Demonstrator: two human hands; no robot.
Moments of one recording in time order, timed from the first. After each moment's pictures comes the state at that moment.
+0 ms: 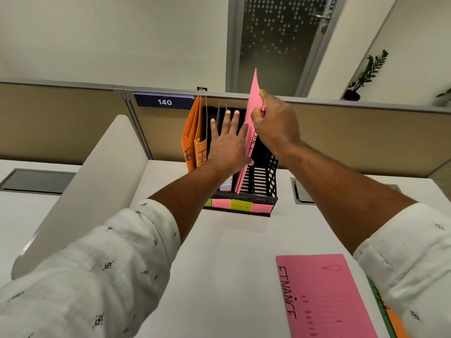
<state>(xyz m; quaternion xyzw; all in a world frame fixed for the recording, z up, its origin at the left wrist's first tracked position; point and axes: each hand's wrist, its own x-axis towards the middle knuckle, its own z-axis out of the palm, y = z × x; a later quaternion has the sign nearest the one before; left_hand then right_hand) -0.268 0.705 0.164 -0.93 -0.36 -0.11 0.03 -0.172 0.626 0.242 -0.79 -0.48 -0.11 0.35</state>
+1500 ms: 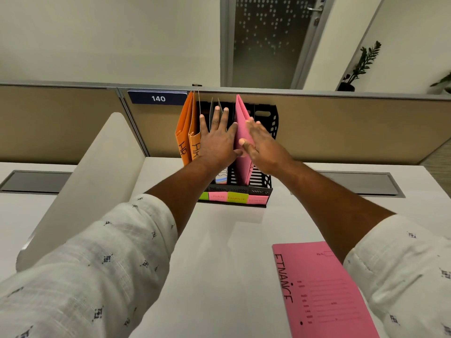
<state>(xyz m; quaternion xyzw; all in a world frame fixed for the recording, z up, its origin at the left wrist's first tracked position) -0.280 0.700 0.156 -0.93 -0.35 -0.10 0.06 -0.162 0.582 0.169 -0.78 -0.58 0.11 0.21</state>
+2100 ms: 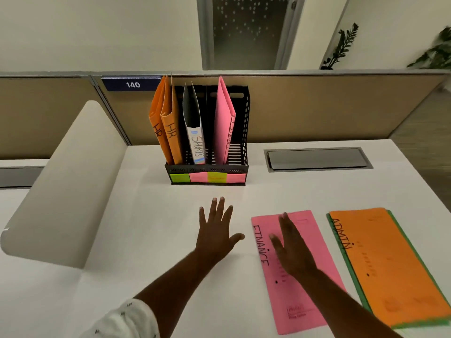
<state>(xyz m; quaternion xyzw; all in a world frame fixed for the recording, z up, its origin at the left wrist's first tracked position) -0.383 0.473 -0.015 -0.94 -0.31 0.00 -0.12 -0.213 0.280 -0.044 -0.87 -0.41 0.16 0.21</state>
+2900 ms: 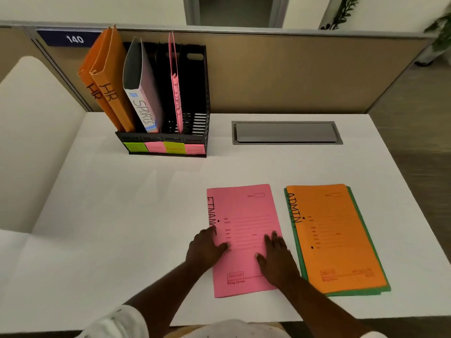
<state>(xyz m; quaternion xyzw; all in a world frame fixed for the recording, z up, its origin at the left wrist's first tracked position) -0.323 0.306 -0.062 -0.78 -0.47 0.11 -0.40 -0.161 0.132 -0.097 -0.88 -0.37 0.31 -0.01</state>
